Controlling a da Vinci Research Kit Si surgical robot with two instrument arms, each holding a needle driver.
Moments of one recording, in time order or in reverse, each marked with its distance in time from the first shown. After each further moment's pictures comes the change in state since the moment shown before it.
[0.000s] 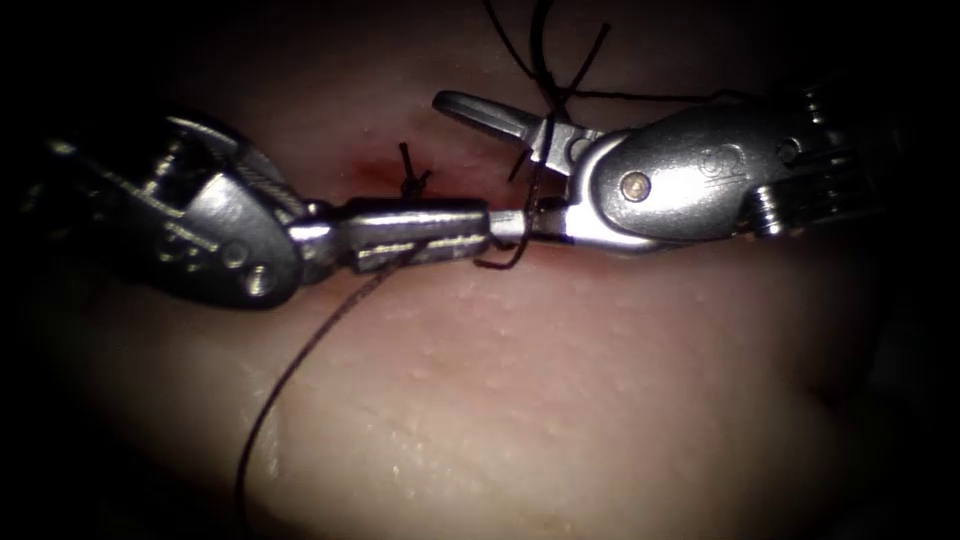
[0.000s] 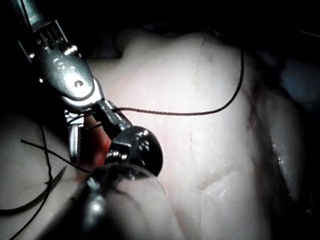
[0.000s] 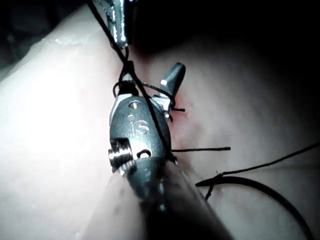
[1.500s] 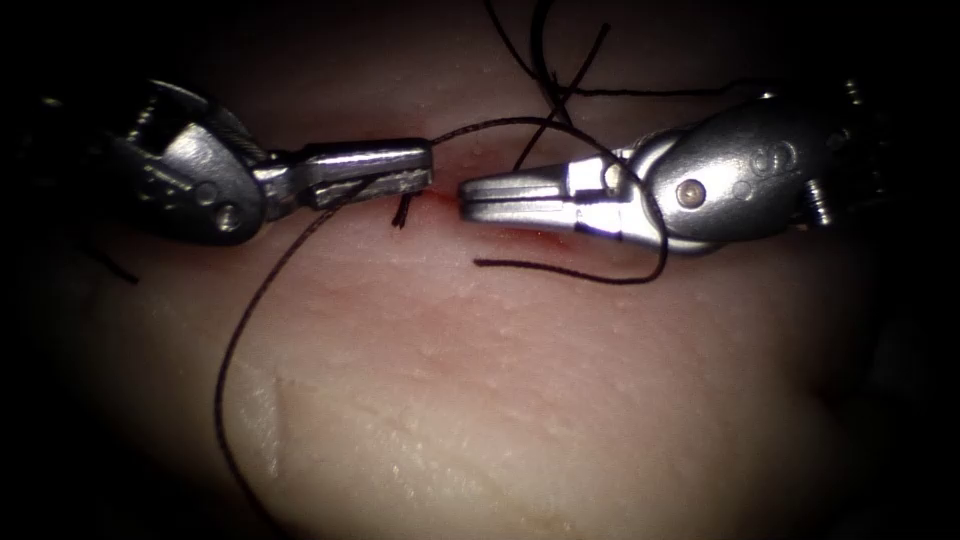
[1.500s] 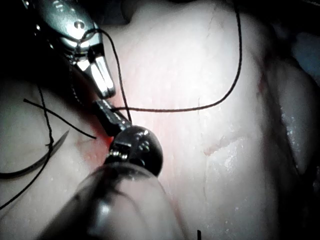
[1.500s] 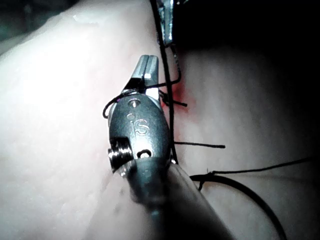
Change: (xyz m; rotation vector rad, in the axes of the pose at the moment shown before) right arm 0.001 0.001 -0.003 0.187 0.145 -0.110; left arm -0.005 0.001 -0.001 0.058 -0.080 0.001
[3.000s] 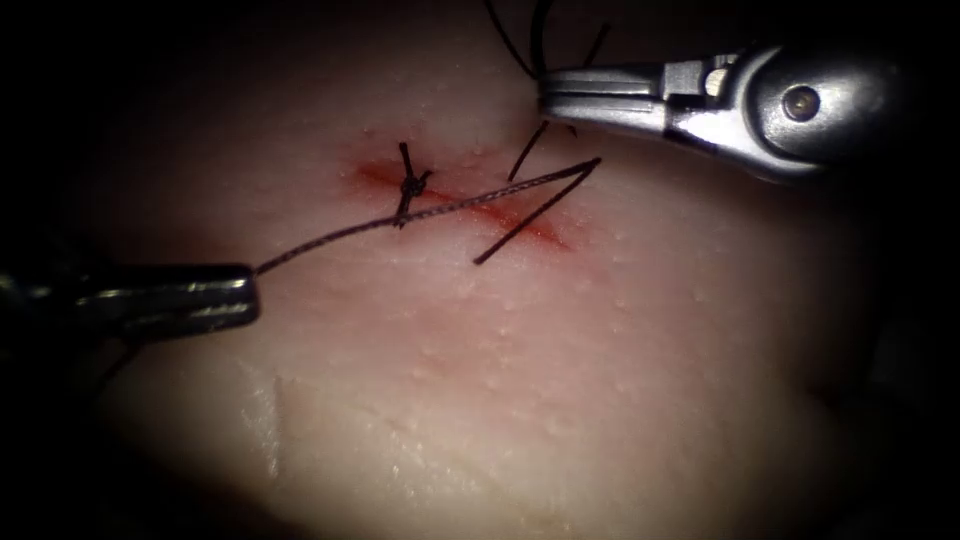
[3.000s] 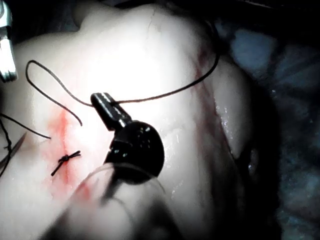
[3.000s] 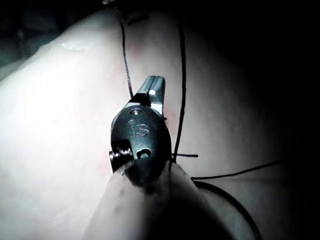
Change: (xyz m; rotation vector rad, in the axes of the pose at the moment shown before) right arm 0.004 0.004 -0.002 -0.043 -0.240 -0.030; left arm 0.006 0.002 -0.008 0.012 0.089 -0.001
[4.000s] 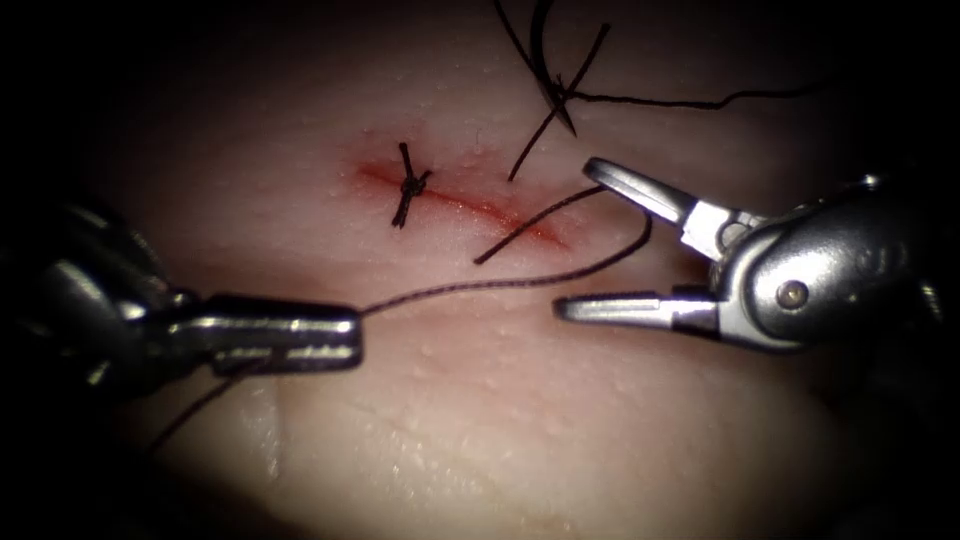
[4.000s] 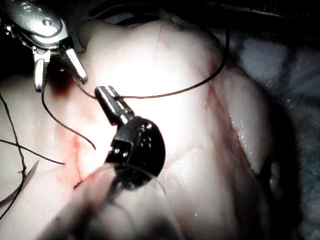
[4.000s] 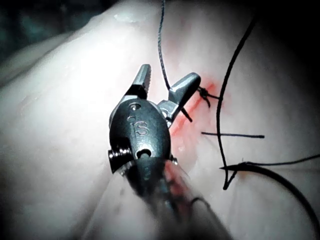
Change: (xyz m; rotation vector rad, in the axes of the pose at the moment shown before) right arm -0.002 -0.008 -0.003 -0.204 0.083 0.030; left arm 0.001 -0.001 0.004 -0.059 0.097 -0.008
